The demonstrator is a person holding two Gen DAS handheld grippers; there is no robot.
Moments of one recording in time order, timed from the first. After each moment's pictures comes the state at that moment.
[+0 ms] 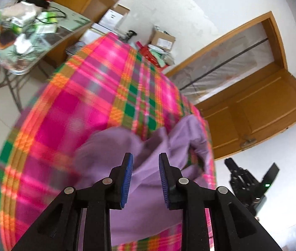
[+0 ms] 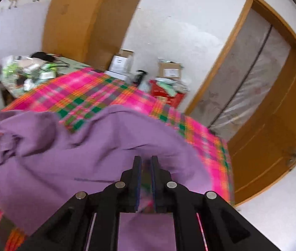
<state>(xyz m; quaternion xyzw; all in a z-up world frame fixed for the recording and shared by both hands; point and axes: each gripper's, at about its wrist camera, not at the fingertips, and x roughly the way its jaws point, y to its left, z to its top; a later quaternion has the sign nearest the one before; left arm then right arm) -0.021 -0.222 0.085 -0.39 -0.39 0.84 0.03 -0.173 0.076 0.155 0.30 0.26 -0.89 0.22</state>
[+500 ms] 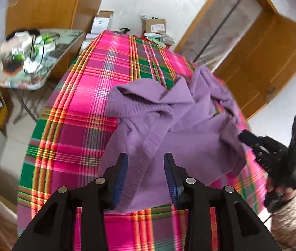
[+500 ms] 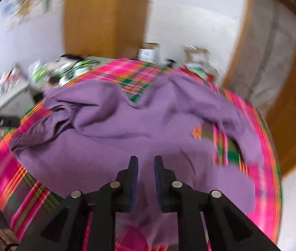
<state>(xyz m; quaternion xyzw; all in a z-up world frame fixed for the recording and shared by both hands) 0.043 -0.180 0.052 -0.43 -0.21 0.88 0.03 -0.102 0.098 0.101 0.37 0.15 -0.88 0.26</state>
